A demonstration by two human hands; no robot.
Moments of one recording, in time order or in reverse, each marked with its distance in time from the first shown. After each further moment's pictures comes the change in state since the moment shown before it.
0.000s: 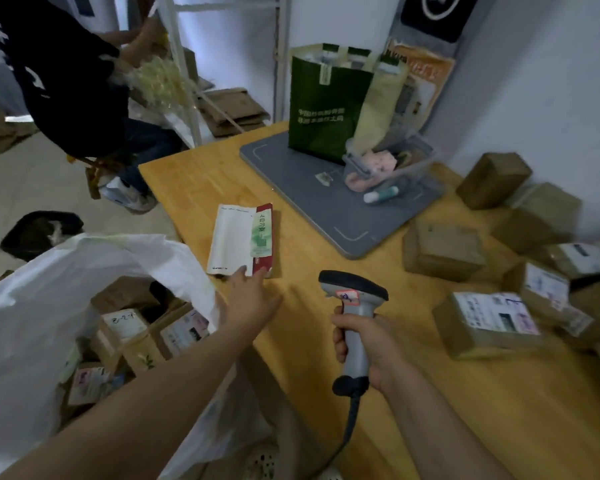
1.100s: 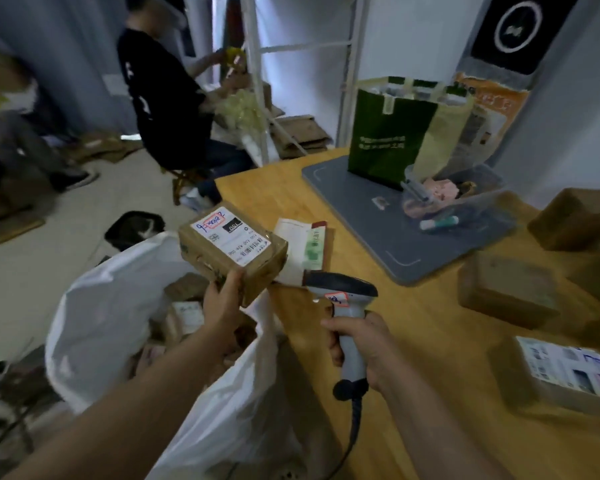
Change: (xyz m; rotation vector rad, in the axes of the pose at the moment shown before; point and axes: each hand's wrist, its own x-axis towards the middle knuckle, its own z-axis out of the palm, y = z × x) left_hand -0.022 -0.052 -0.074 -1.136 0.318 -0.443; right_hand -0.011 -0.015 0.047 -0.202 -0.226 -0.053
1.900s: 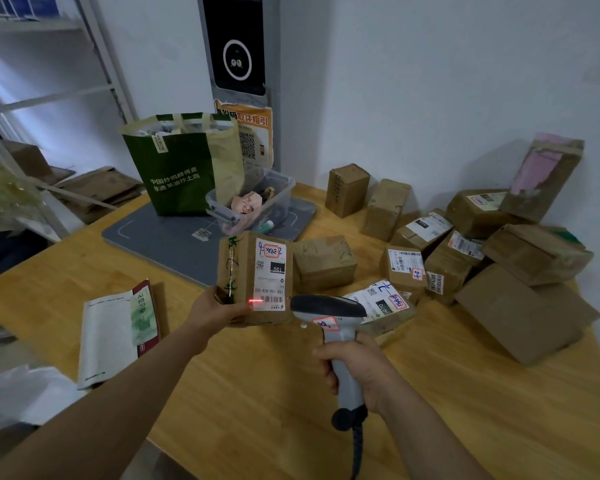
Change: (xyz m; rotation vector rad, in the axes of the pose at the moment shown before) left_hand -0.057 -0.010 0.224 0.685 -0.848 0.202; right_hand -0.089 0.006 -0.153 0.161 0.454 -0.057
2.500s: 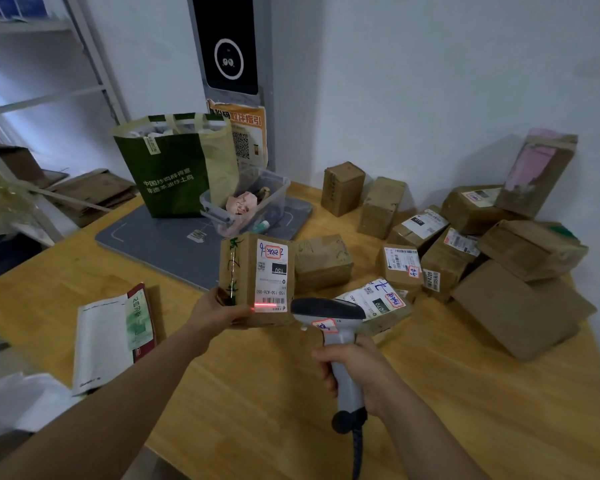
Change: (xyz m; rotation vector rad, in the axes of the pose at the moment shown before) left_hand -0.007 0.011 0.009 -0.010 -0.029 -0.004; right_hand 0.004 0.006 -0.005 0.032 0.008 0.005
